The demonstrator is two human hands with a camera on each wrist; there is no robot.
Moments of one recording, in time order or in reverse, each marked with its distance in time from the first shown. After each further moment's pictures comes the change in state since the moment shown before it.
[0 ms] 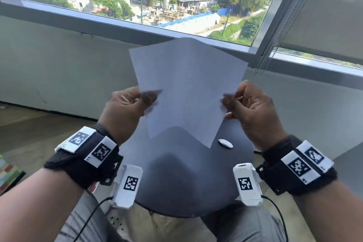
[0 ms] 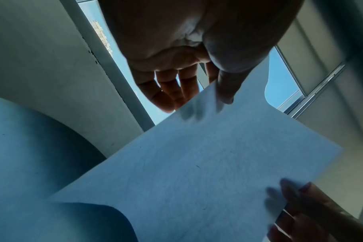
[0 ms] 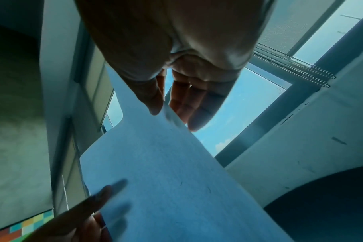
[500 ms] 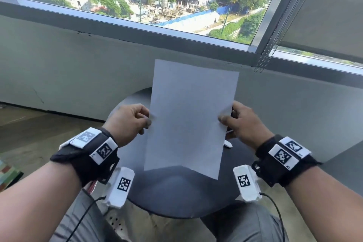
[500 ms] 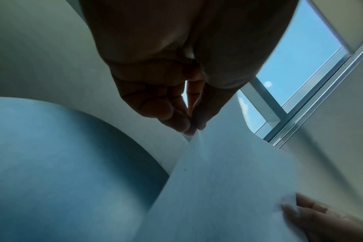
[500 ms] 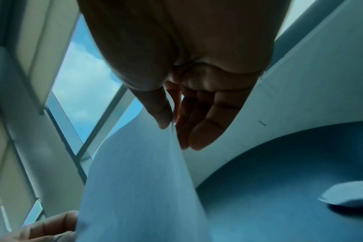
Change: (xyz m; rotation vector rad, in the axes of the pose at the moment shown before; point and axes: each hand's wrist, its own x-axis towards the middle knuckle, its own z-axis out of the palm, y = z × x) left_hand 0.010 -0.035 -0.010 0.483 -0.113 -0.299; right_hand 0.007 0.062 -0.009 -0.137 -0.124 0.470
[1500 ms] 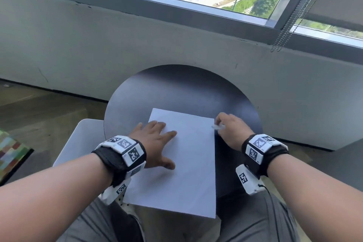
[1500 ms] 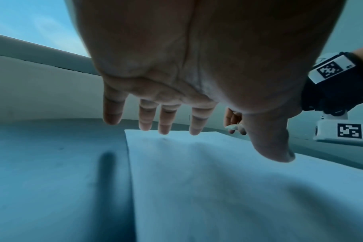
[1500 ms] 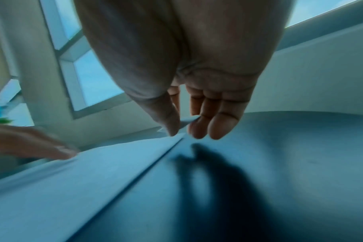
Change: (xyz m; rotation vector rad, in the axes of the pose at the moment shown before) left_hand -0.018 -0.061 0.065 1.152 -0.545 0.127; right_hand 0.020 0.090 0.041 -0.834 -0.183 0.085
